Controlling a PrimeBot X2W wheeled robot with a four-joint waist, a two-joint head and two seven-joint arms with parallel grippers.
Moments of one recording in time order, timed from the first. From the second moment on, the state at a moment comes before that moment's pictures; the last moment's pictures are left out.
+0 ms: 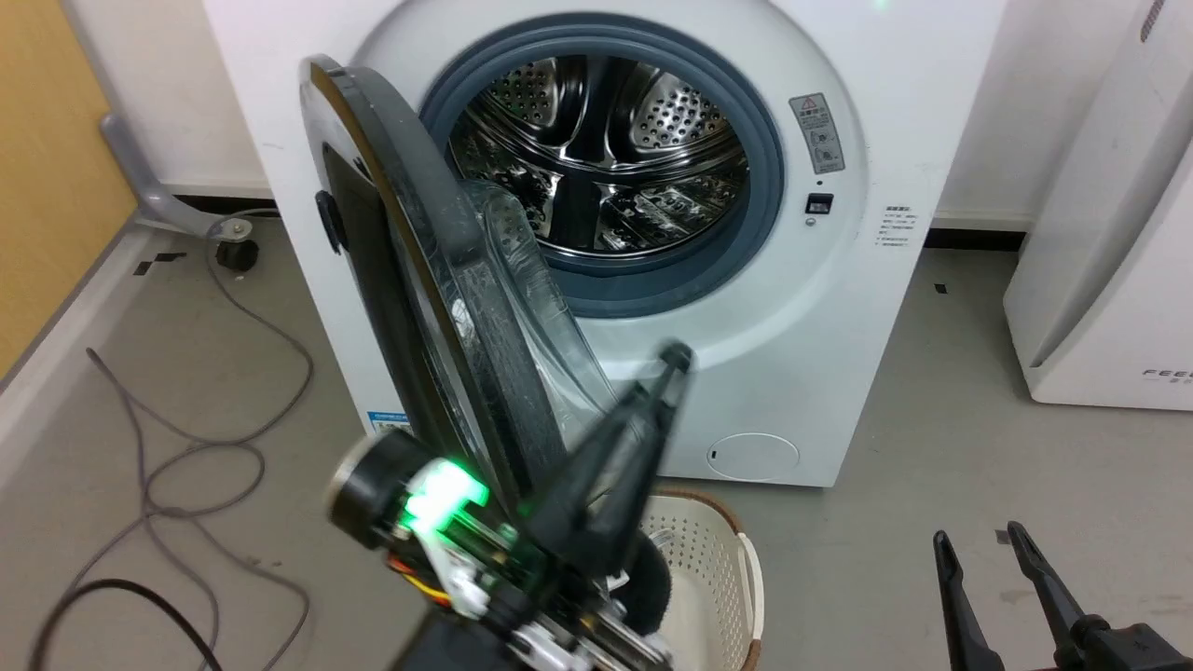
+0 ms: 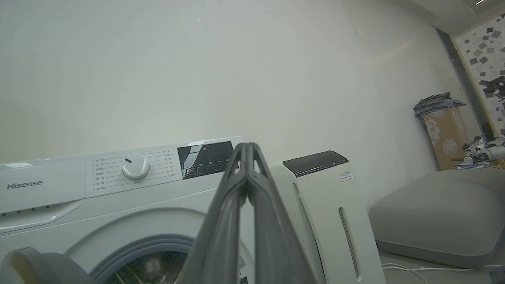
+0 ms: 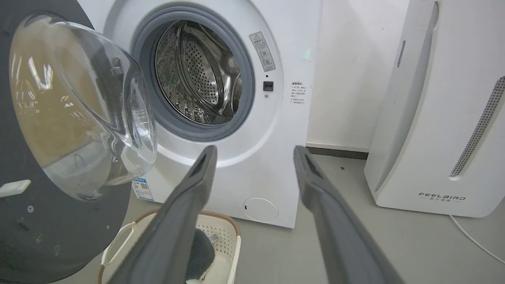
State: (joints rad) left arm -0.15 0.06 -0.46 -0.43 0.00 -0.08 -0.26; right arm 0.16 -0.05 -0.05 0.02 0.06 0.13 -0.26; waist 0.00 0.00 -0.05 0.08
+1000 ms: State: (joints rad) left arm -0.02 0.06 -0.54 0.01 -0.08 -0.04 -0.26; right arm 0.16 -0.05 -0.06 0.05 0.07 0.13 -0.26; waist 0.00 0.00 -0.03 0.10
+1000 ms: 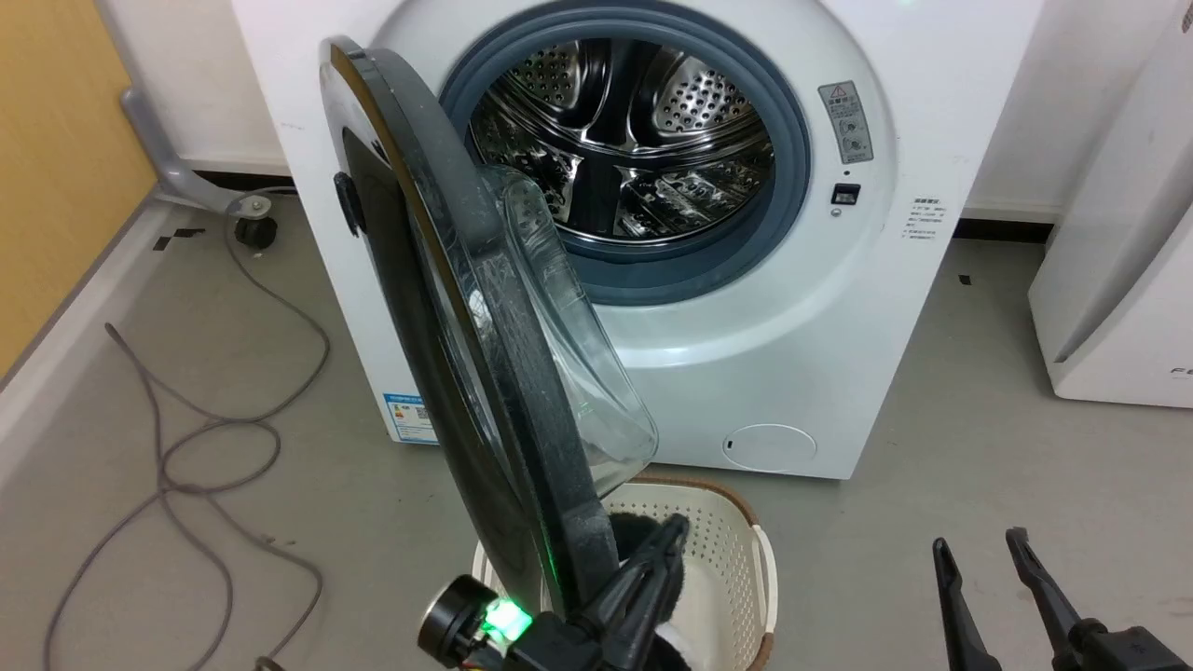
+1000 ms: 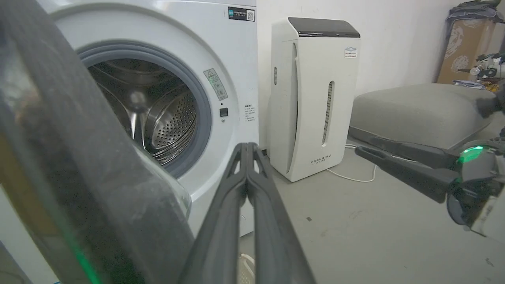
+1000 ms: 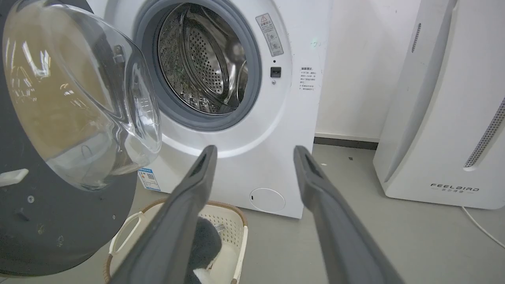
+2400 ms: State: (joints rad) left arm 0.06 0.09 -0.37 0.00 -0.11 0.03 -0.26; right arm 0.14 -0.05 0.02 0.07 0.10 0.13 -0.26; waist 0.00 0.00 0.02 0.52
